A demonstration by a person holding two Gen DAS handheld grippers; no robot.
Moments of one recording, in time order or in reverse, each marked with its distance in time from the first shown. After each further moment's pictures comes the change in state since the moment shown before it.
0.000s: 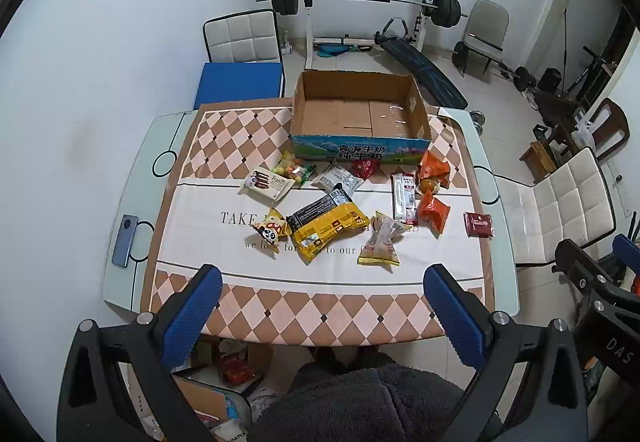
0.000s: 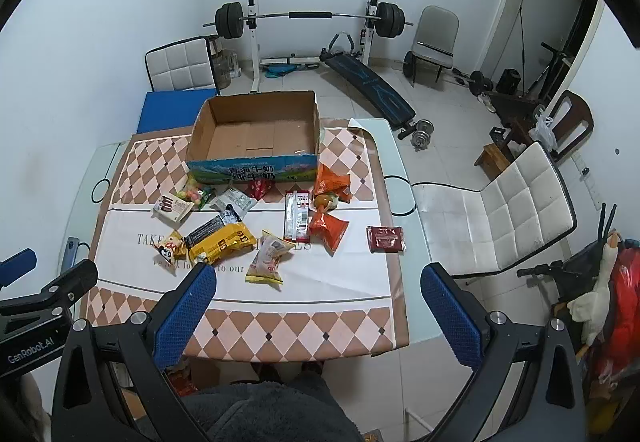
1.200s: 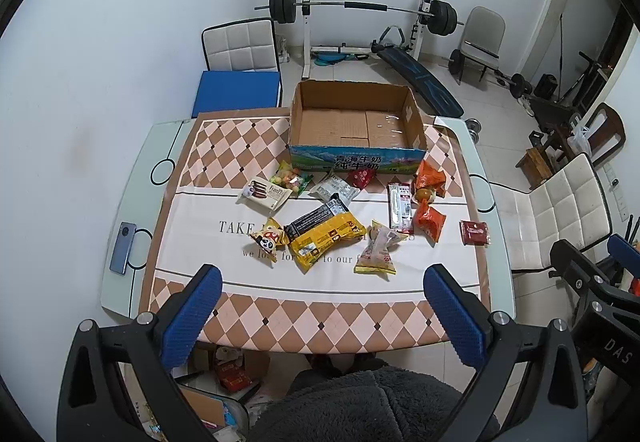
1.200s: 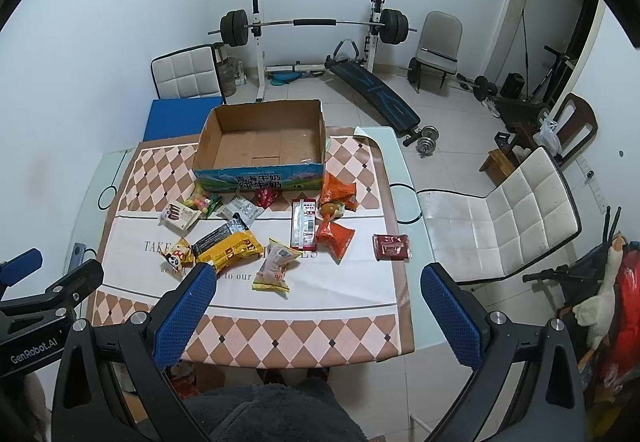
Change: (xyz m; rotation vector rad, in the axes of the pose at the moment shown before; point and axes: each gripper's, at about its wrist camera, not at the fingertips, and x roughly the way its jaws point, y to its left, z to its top) left arm -0.017 -0.001 0.023 -0.008 -0.024 -0.011; right arm -0.008 0.002 0.012 0.008 -0.028 0.028
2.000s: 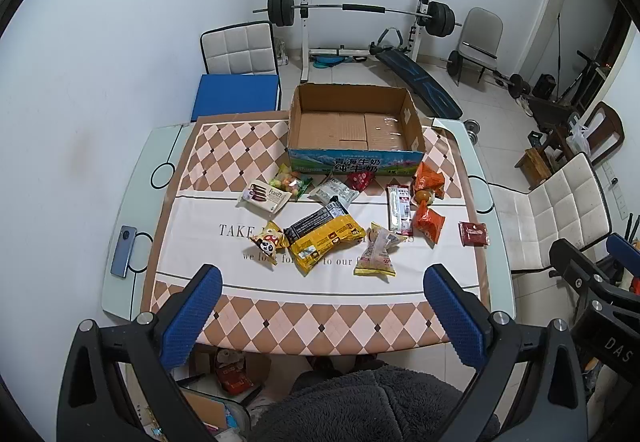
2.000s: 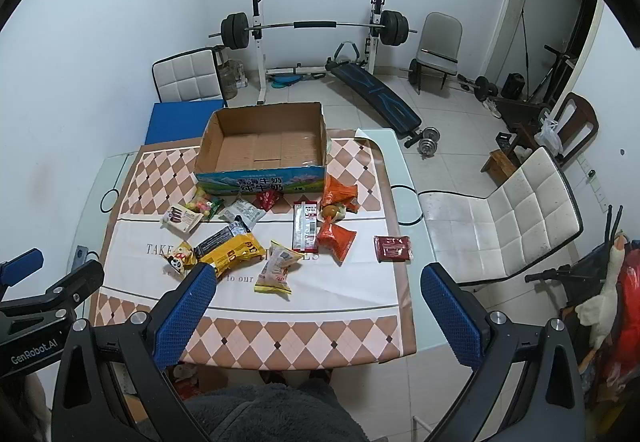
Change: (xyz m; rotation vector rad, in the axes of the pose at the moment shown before) left arm -0.001 0.001 -0.002 -0.002 -0.005 -0.001; right arm -0.001 0.000 -0.002 0.000 -0.004 0.003
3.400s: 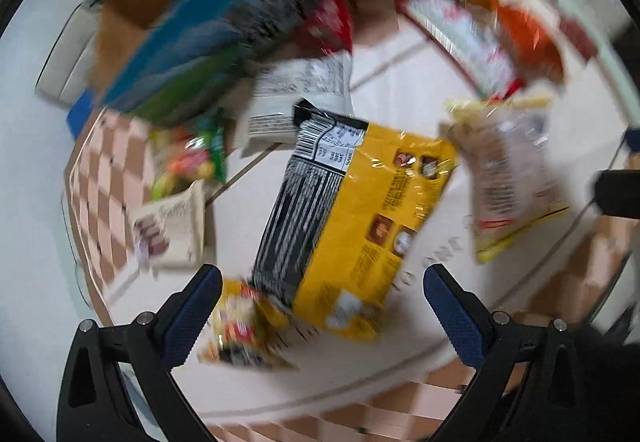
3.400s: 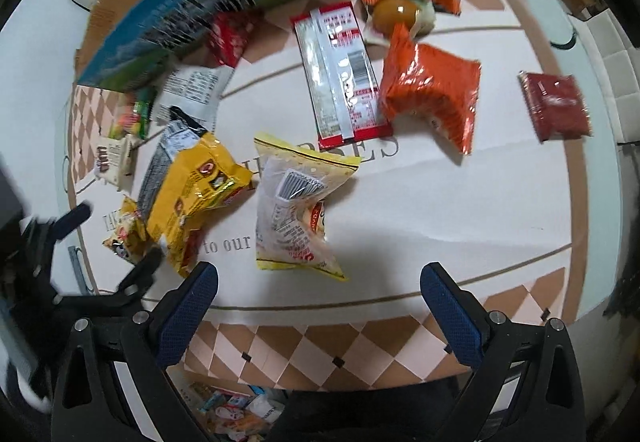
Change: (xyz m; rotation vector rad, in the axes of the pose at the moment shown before) left arm 0.408 -0.030 -0.001 0.718 0.391 0.041; right arm 0.423 0.034 -0.059 0.259 0.645 0.221
